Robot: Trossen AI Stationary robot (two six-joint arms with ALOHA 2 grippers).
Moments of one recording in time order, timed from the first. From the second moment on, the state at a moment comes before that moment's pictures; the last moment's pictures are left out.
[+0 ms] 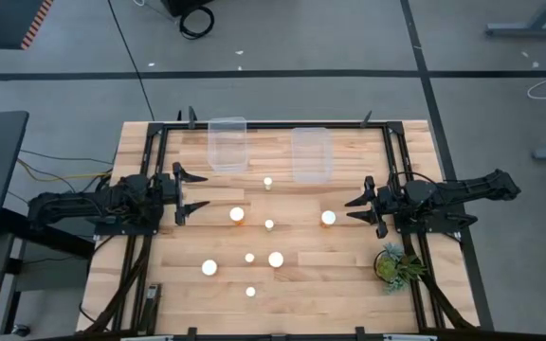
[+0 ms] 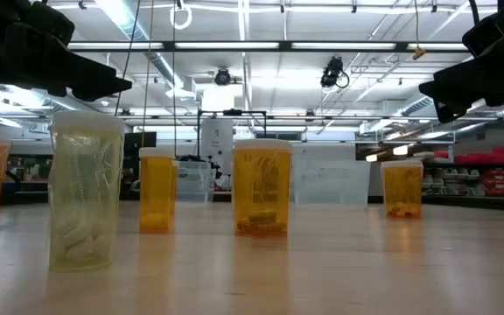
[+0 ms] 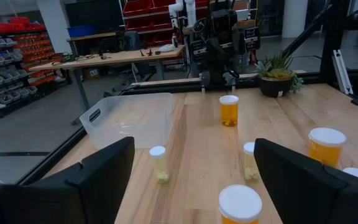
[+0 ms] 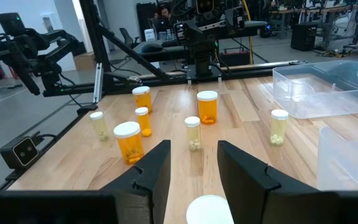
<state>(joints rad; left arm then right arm) 0.09 0.14 0.07 0.04 -0.08 0.12 0.17 0.11 0.01 0.02 0.09 0.12</state>
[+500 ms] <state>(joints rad) 0.09 0.14 0.07 0.04 -0.08 0.12 0.17 0.11 0.01 0.03 0.09 0.19</state>
